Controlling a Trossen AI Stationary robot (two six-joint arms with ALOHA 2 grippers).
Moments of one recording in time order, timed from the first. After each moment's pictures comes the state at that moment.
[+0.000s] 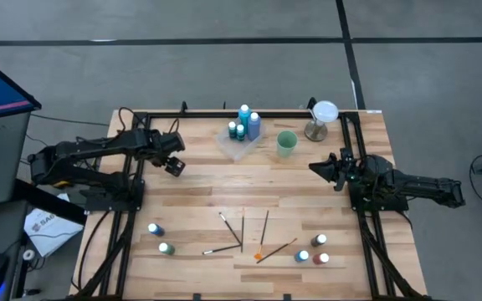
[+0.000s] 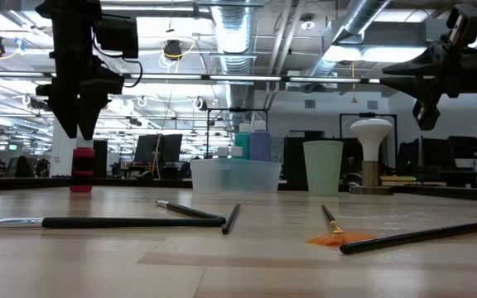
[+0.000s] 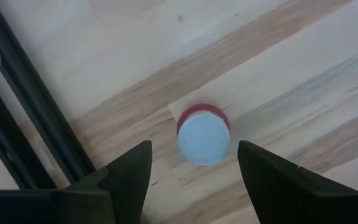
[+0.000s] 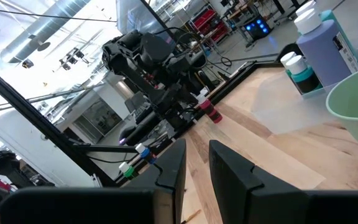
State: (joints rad) left arm 0.38 1.14 0.80 -1.09 -0.26 -0.63; right arm -0.13 0.03 0.00 0.06 0.05 0.70
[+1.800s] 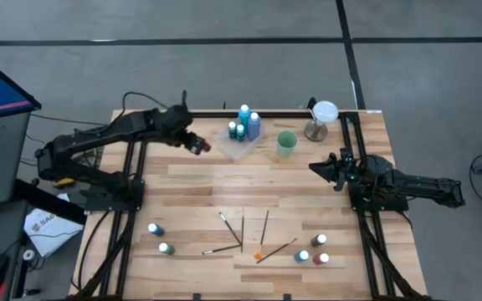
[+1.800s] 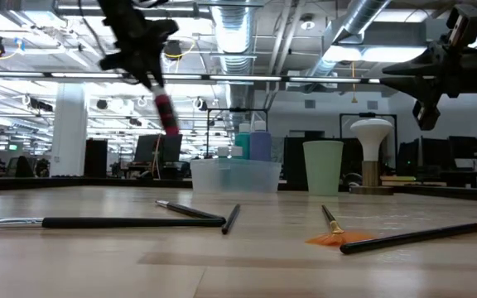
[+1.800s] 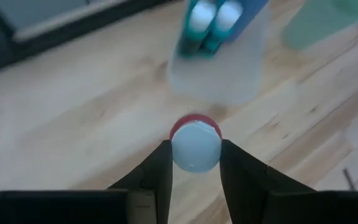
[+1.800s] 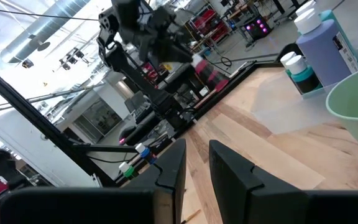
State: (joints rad) left arm 0.38 1.24 1.16 -0.89 -0.21 -0.61; right arm -0.13 0.03 0.00 0.06 0.05 0.70
